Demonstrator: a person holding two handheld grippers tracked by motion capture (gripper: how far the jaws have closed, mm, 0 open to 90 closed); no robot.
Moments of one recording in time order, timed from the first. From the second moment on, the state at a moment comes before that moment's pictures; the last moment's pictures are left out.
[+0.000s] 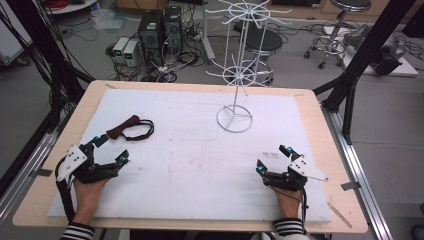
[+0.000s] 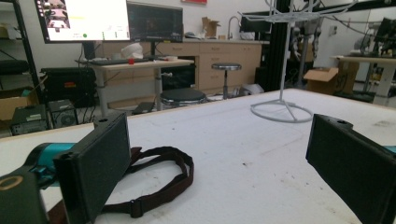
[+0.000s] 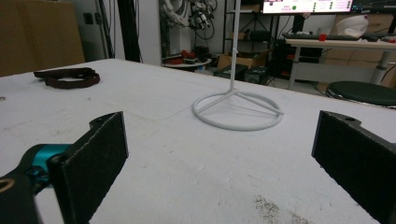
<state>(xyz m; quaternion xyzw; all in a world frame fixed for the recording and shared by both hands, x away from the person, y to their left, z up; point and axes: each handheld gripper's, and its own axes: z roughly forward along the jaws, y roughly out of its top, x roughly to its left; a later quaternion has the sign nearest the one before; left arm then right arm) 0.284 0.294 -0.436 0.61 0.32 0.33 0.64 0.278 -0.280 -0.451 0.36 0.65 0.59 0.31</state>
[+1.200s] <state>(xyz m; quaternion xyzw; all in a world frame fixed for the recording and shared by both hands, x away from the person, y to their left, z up) 0.363 0.323 -0.380 0.78 0.35 0.26 0.45 0.278 -0.280 -0.450 0.36 0.65 0.58 0.32</state>
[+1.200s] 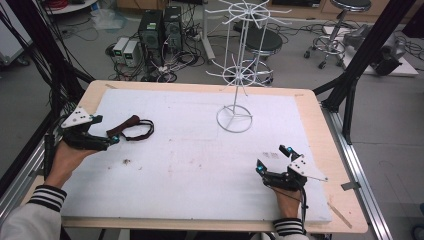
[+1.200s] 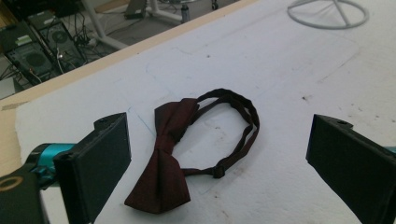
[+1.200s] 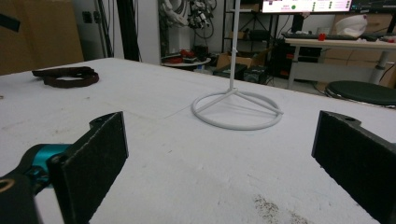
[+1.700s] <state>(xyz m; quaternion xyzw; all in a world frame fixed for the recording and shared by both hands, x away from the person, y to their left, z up) 0.392 0.330 -0.379 0.82 0.37 0.24 0.37 0.277 -0.279 -0.450 0.36 0.65 0.58 0.32</state>
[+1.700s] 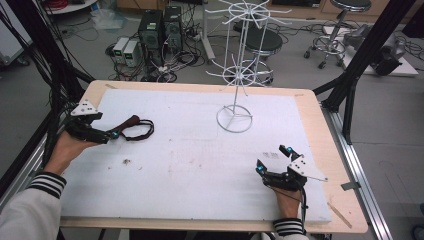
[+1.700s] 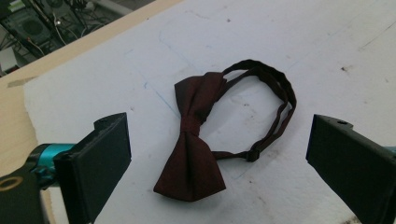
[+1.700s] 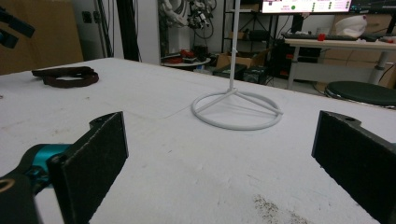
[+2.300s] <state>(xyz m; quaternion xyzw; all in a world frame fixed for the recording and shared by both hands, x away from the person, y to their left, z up) 0.419 0.323 -0.400 0.85 0.38 0.21 0.30 0.277 -0.280 -0.451 0.36 0.65 0.59 0.32</state>
